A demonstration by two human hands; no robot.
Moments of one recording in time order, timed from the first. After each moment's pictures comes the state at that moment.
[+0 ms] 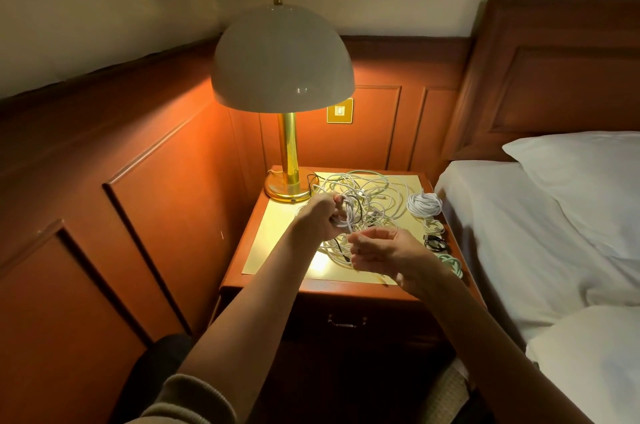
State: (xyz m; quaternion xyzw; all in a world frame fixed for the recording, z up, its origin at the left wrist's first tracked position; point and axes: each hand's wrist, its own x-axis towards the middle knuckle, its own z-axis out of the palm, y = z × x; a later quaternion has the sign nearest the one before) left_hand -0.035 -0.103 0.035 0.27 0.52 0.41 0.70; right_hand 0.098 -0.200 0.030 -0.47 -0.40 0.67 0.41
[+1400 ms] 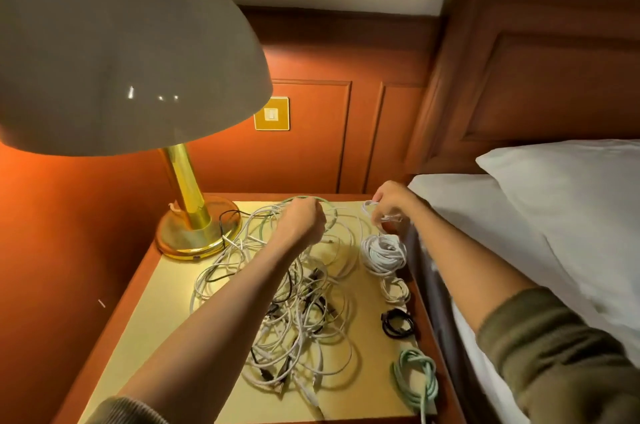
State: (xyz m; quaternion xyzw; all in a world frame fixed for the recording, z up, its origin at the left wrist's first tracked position) left_hand 0.083 0.139 -0.045 0.77 0.61 0.11 0.16; right_hand 0.288 0.154 -0.012 -0.76 -0.61 0.22 0.00
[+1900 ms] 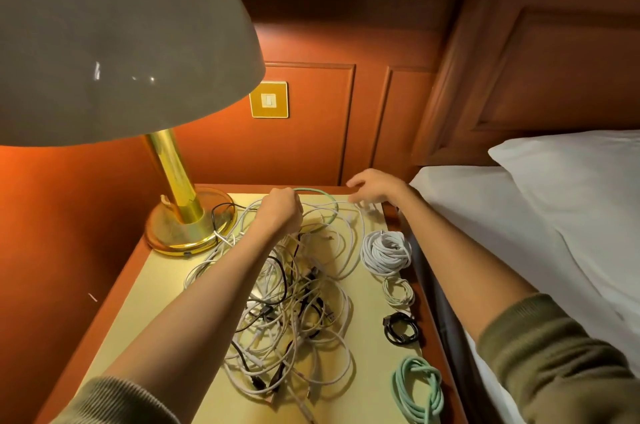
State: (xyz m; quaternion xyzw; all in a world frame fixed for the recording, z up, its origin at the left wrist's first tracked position) left_hand 0.057 0.171 -0.062 0.75 0.63 0.09 0.16; right_hand 0.271 0.195 -0.027 -0.69 -0.66 0.28 0.02
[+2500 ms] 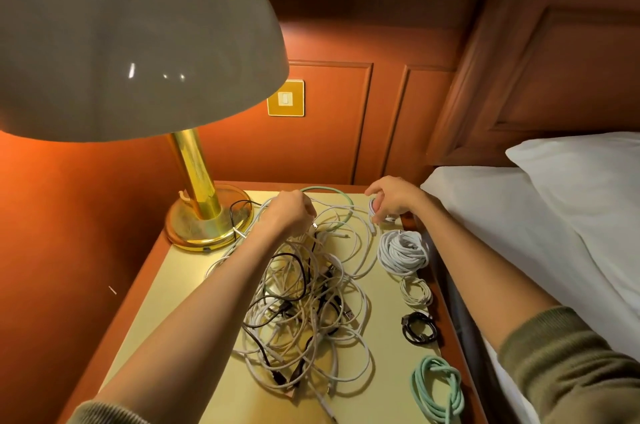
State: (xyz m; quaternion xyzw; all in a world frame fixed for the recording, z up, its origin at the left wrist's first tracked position) left_hand 0.034 0.155 -0.051 0.77 0.60 0.10 0.20; right_hand 0.277 0.190 -0.042 -0.68 -0.68 0.28 0.00
